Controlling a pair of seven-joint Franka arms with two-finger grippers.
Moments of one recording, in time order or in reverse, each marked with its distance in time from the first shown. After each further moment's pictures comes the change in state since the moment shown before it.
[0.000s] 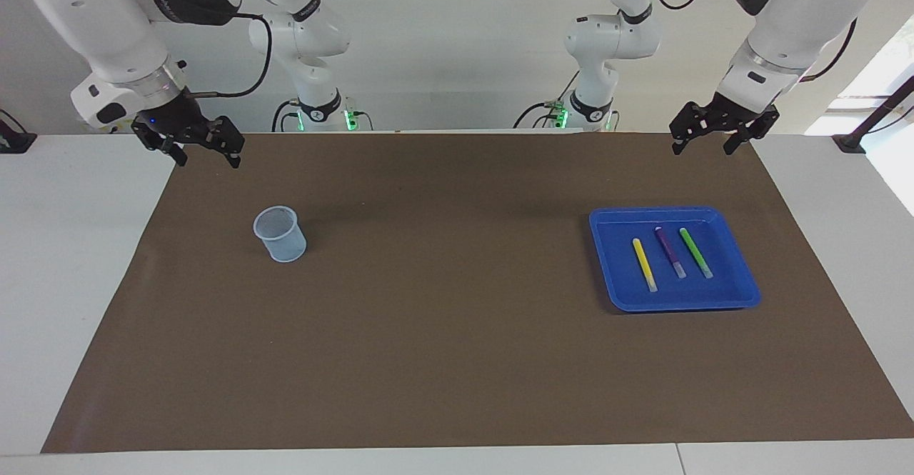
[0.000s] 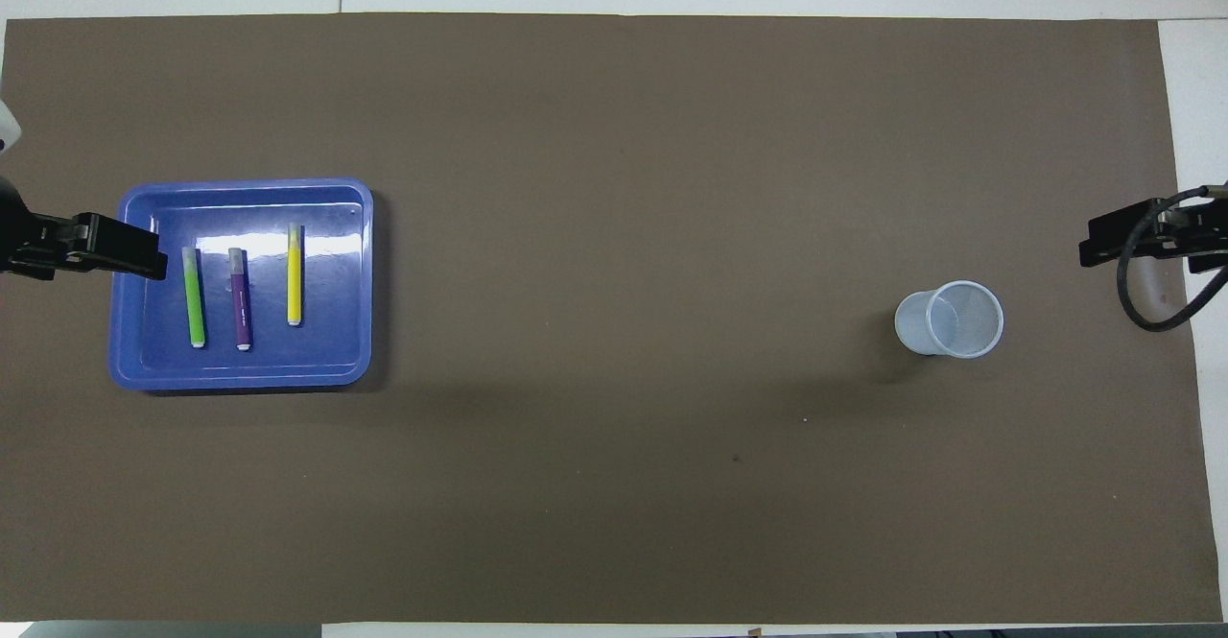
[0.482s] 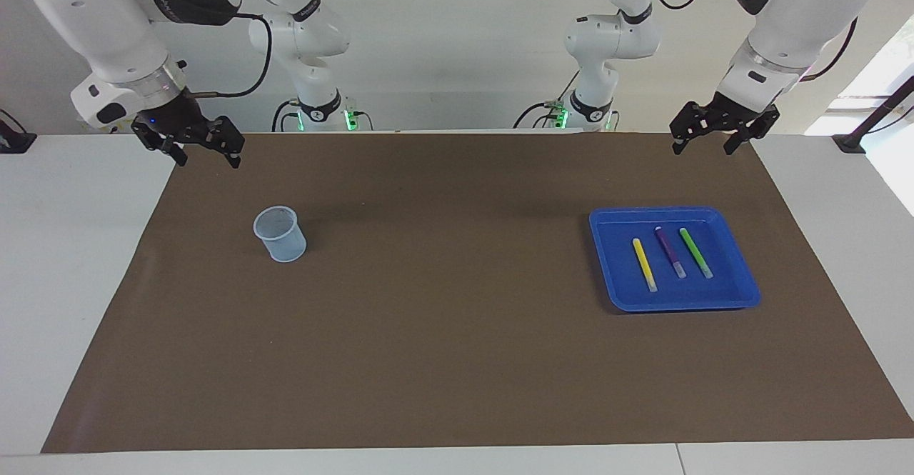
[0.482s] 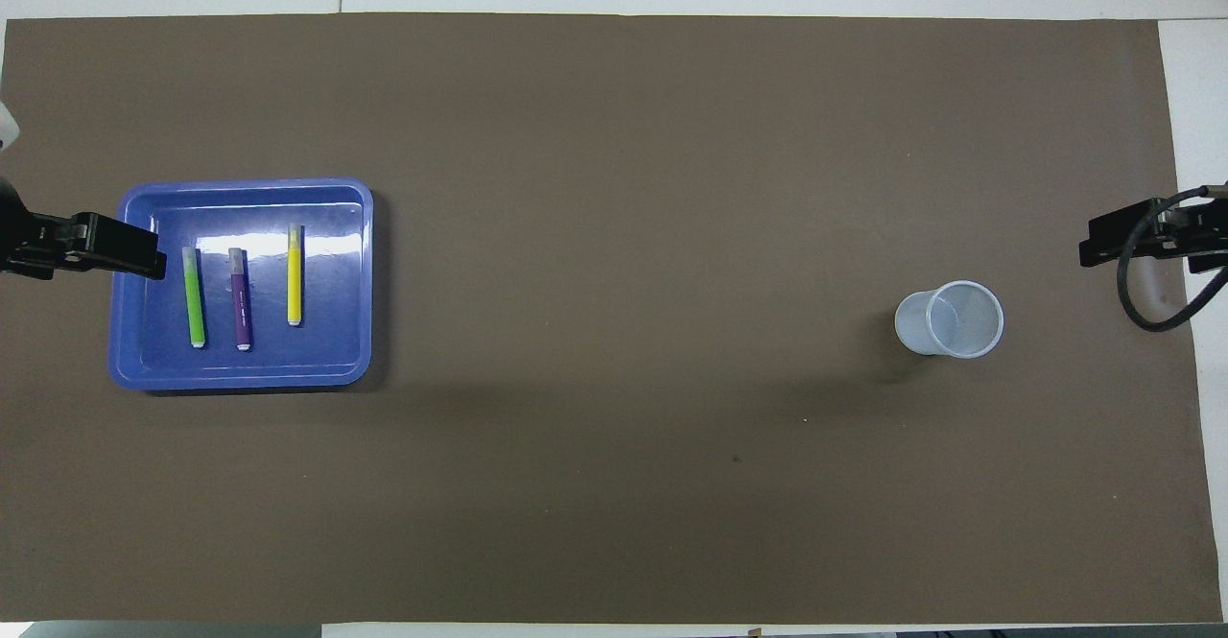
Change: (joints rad) left arm 0.000 0.000 0.000 0.002 0.000 0.000 0.000; right arm 0.000 0.000 0.000 0.000 0.000 0.000 0.000
